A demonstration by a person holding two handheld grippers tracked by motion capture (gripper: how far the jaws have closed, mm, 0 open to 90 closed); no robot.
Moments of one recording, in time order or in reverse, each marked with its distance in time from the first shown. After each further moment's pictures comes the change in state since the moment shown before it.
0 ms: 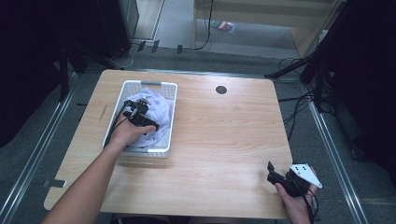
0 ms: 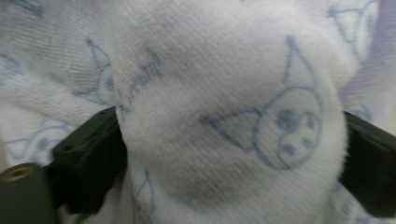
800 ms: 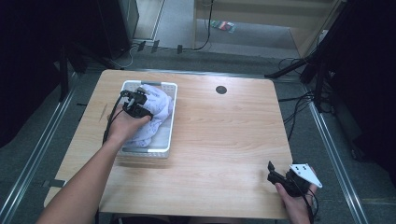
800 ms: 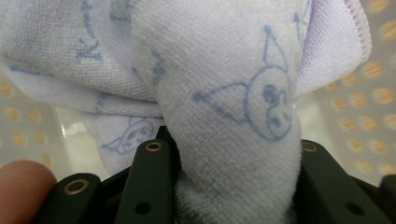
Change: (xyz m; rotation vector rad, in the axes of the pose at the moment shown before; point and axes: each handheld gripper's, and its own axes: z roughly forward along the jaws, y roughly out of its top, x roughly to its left) left arm 0.000 0.021 -0.051 -0.051 -0.045 -0.013; right arm -0.001 0.000 0.000 0.002 -0.004 0.003
